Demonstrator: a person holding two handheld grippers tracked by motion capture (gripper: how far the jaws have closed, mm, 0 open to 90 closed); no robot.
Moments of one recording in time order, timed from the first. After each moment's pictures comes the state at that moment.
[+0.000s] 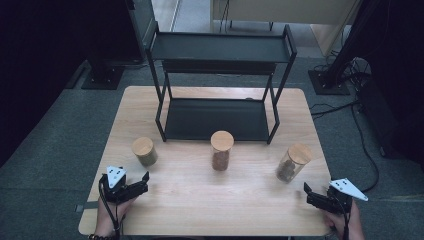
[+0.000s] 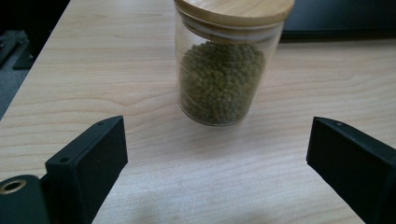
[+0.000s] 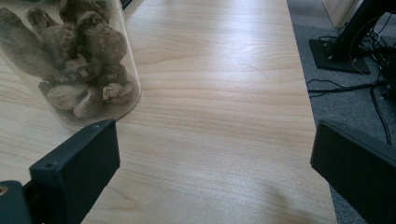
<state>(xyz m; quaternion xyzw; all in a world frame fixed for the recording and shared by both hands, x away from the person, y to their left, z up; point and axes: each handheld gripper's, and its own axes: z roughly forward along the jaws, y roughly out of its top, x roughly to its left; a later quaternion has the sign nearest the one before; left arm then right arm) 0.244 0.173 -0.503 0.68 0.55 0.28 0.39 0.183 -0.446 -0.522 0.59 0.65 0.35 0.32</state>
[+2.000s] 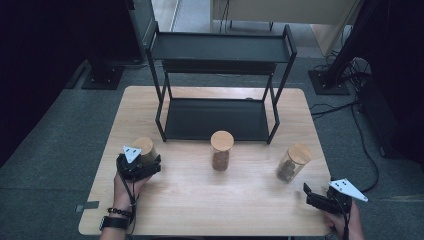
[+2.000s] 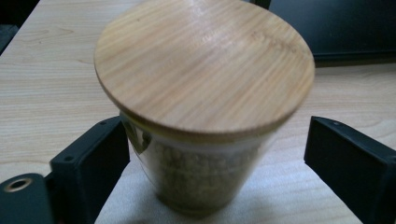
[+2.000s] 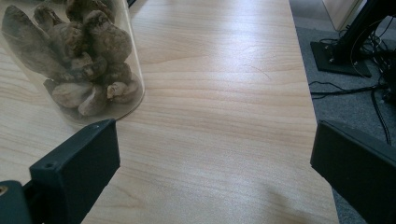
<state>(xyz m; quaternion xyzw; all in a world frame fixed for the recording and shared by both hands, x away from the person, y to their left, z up) 0.306 0.141 -0.503 0.68 0.57 0.28 0.37 0.182 -0.445 -0.522 0.58 0.66 0.35 0.32</state>
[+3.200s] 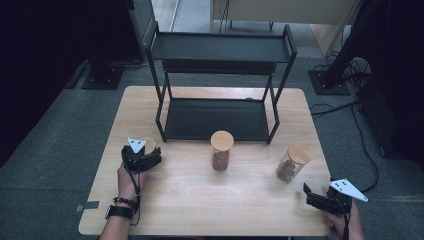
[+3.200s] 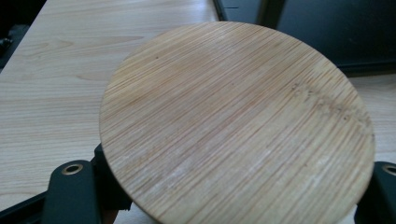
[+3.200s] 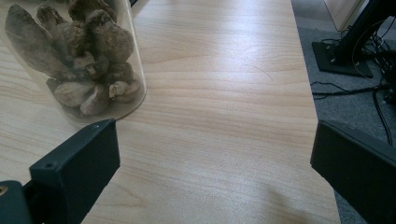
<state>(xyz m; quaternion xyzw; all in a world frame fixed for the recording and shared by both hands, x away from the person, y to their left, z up) 0.323 0.125 -0.497 0.69 0.56 0.29 0.34 0.181 -0.445 -0.522 0.58 0.66 0.35 0.32</state>
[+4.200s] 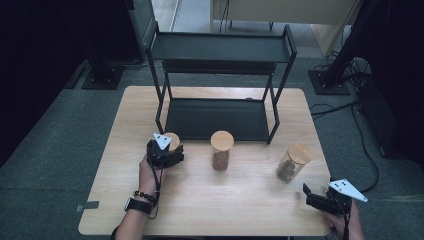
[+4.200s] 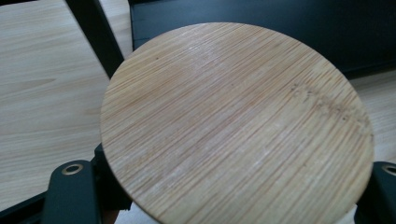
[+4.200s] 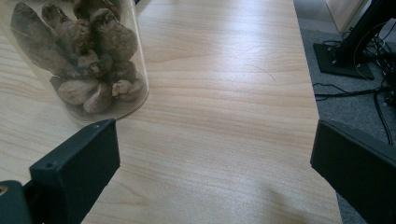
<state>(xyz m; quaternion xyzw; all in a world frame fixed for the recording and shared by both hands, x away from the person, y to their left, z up) 0.335 0.059 -0.485 0.73 0.51 0.28 0.36 0.181 -0.444 -0.522 0.58 0.66 0.36 0.32</state>
